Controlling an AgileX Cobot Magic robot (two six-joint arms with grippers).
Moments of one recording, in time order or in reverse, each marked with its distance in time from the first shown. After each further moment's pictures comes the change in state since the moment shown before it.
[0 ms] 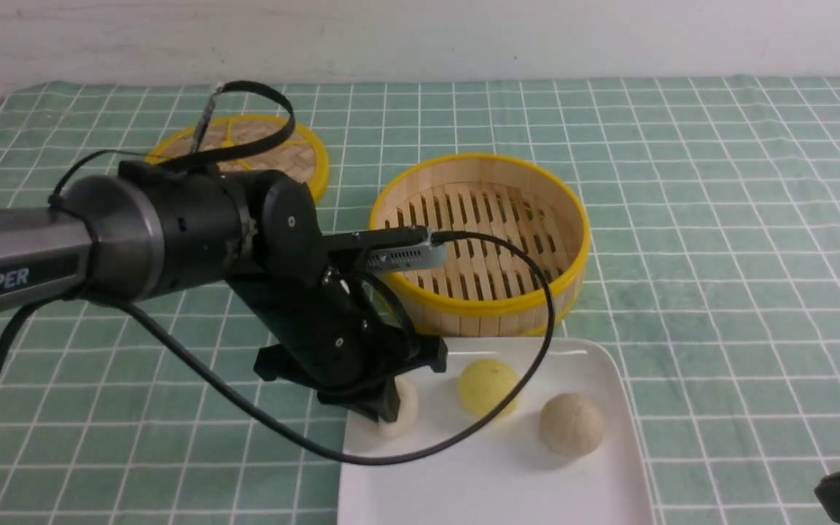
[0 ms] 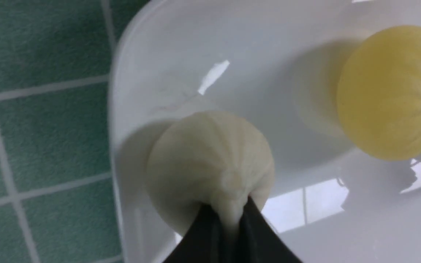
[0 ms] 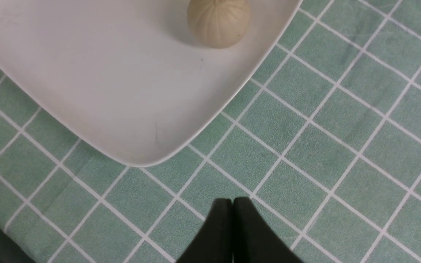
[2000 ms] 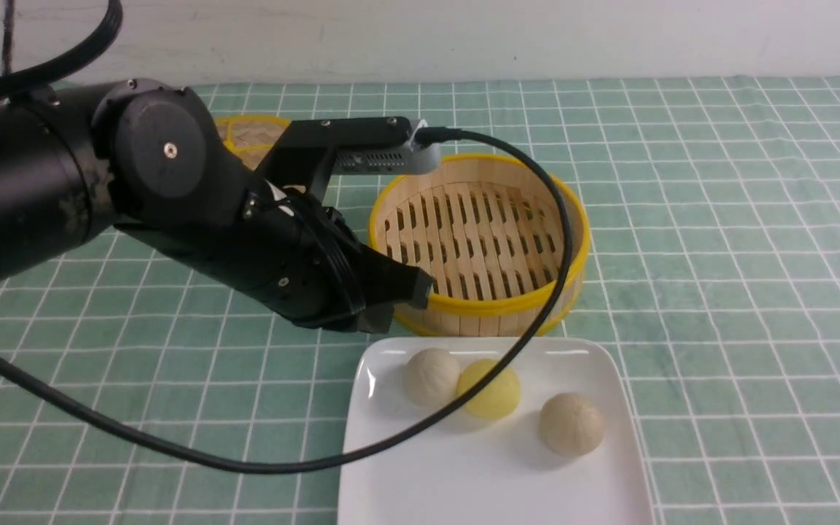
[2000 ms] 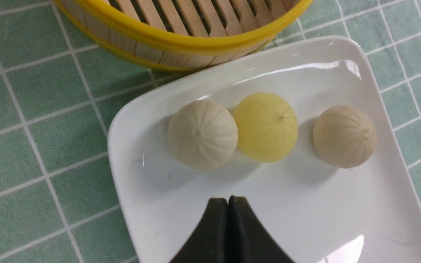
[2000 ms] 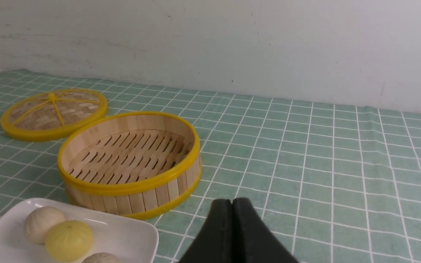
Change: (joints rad) right arm 0.000 -0.623 0.194 -0.527 -0.373 0.591; left arm 0.001 -0.291 0.007 0.051 -0.008 0.125
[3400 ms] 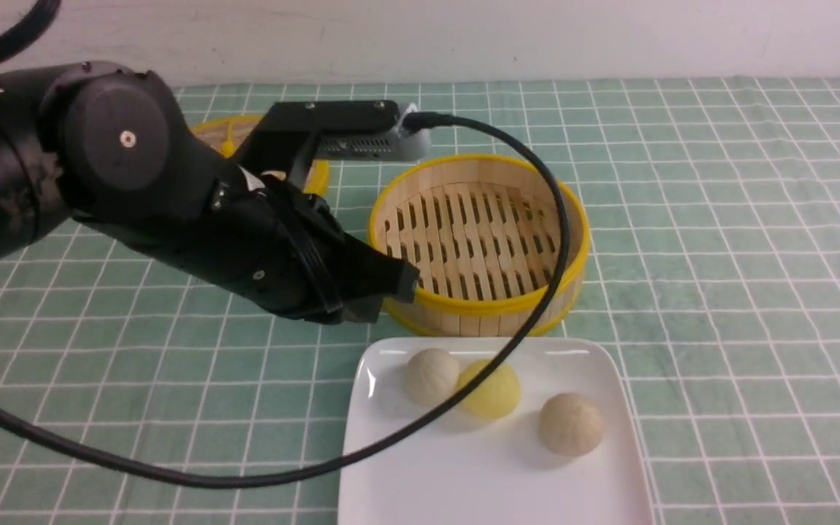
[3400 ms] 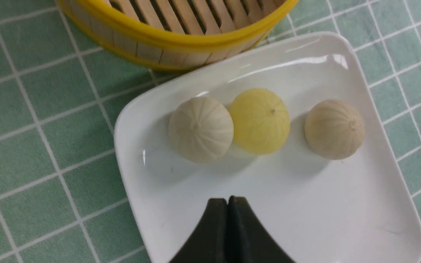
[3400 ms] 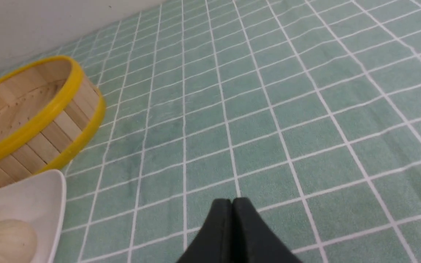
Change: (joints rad) right arm -0.458 -0.153 0.447 0.344 -0.130 -0.008; left arm 0.000 -0.081 0.001 0.031 0.020 0.001
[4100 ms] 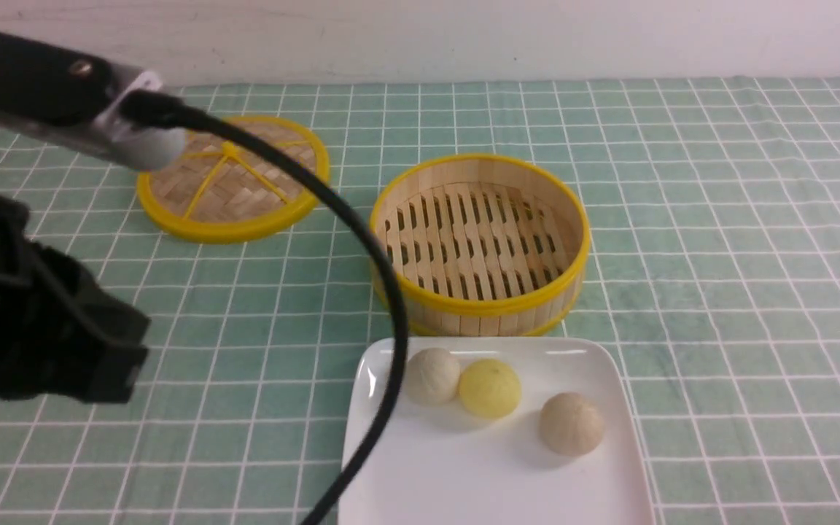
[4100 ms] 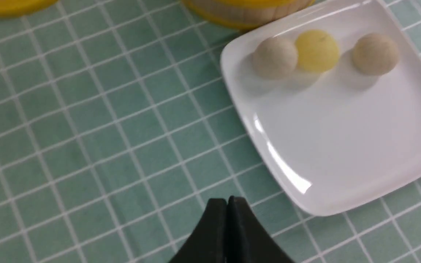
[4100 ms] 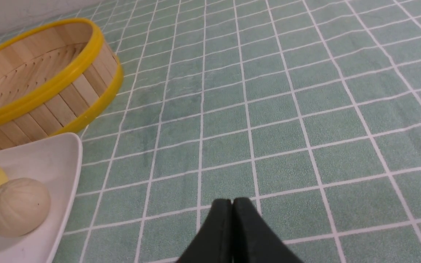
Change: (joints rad) right arm 0.099 0.000 -0.005 -0.030 0.026 -0.003; left arm 0.000 -0.500 0.000 0.324 0.445 -0.112
